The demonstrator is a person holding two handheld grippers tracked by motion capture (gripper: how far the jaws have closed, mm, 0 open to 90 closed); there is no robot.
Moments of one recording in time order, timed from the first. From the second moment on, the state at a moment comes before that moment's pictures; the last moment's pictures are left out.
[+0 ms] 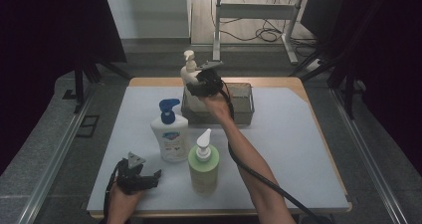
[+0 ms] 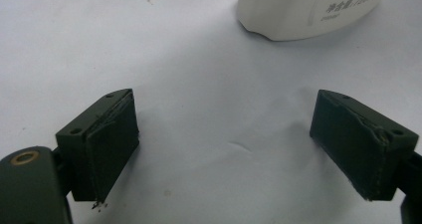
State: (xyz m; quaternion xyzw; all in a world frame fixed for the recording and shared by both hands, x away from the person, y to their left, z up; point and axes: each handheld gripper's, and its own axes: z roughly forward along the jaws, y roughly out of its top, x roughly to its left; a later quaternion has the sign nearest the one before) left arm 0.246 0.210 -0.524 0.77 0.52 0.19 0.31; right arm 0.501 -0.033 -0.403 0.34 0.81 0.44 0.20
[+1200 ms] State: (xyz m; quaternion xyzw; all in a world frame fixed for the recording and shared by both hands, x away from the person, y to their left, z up) left arm 0.246 0.210 -0.524 0.77 0.52 0.19 0.31; right arm 0.481 -0.053 -0.427 0.36 0.81 0.42 0.19
